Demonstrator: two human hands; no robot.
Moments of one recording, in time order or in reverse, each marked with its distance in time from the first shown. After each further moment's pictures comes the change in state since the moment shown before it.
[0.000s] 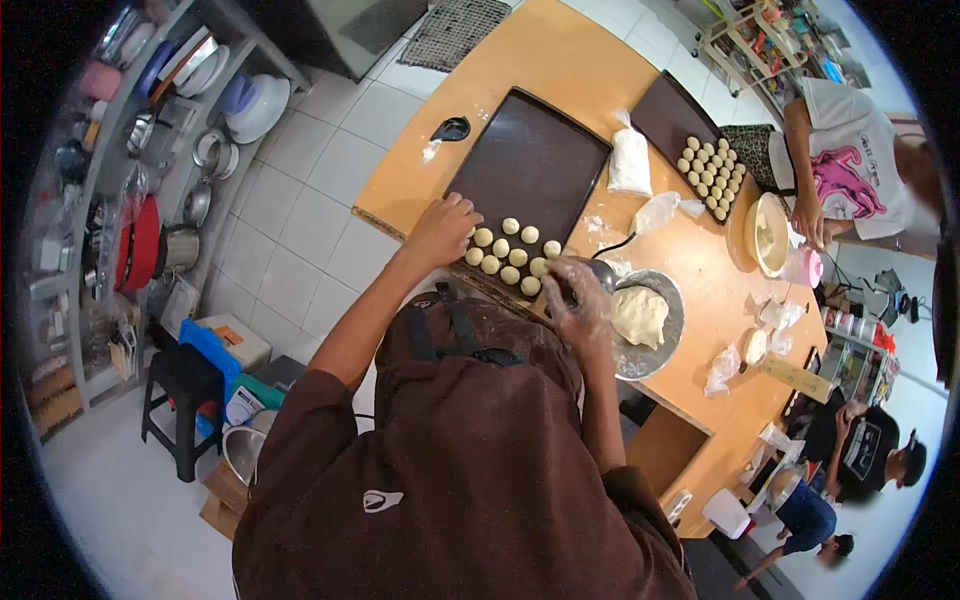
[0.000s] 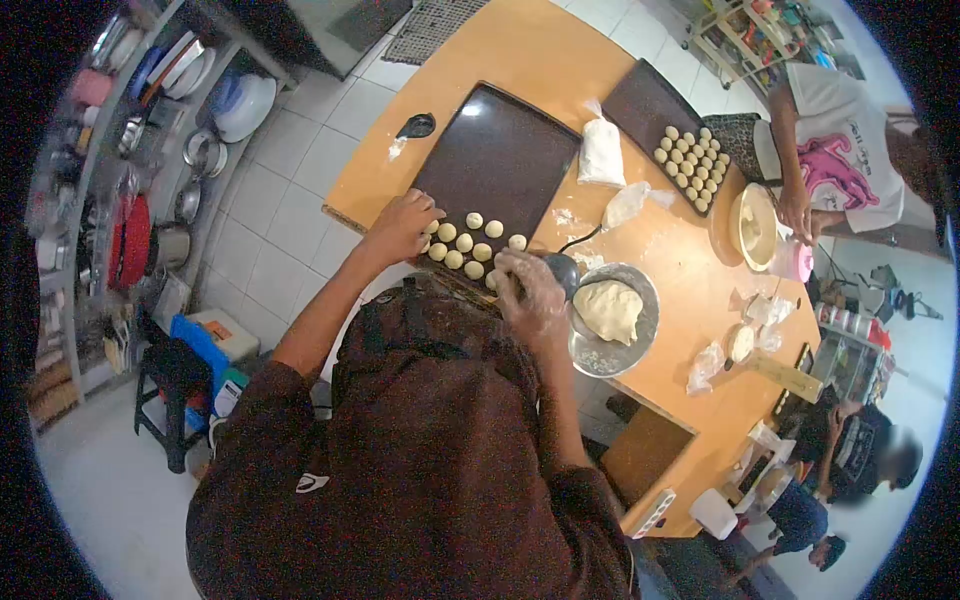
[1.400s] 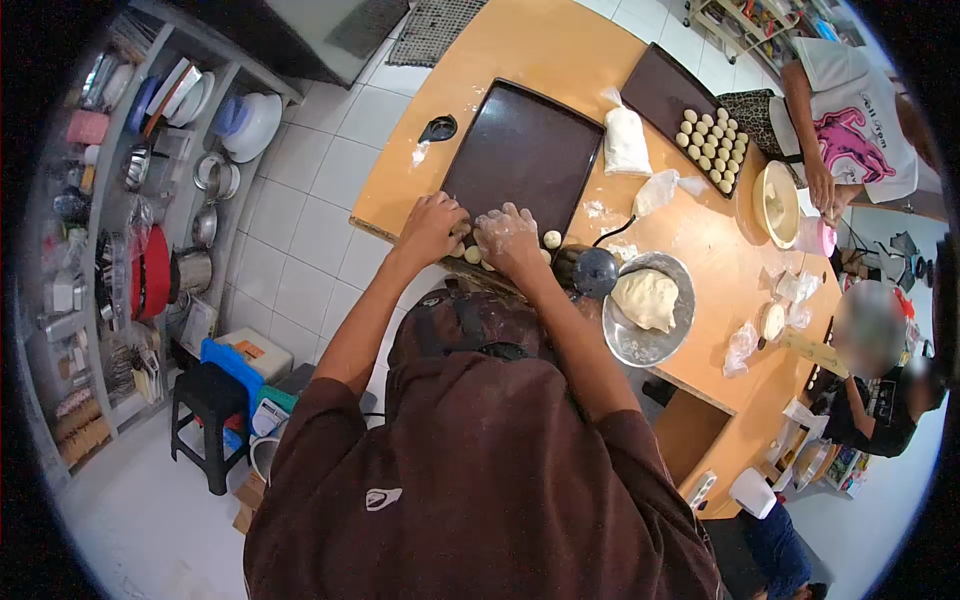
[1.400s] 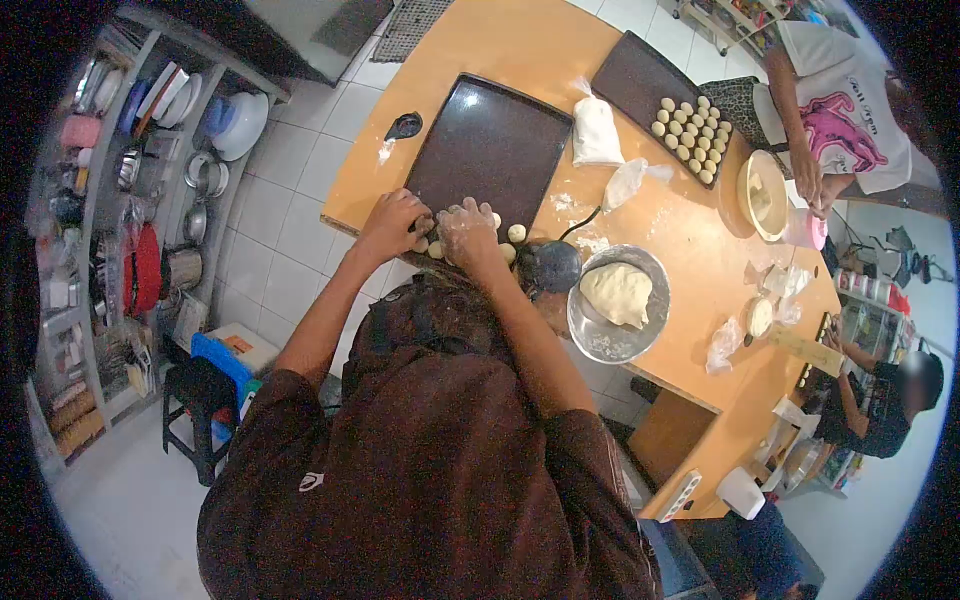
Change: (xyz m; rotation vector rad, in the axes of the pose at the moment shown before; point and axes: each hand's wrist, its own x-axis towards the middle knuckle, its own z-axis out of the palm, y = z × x) left_hand 0.002 -0.017 0.005 -0.051 -0.064 -0.064; right_hand 0.048 0.072 0.135 -0.495 -0.349 -0.149
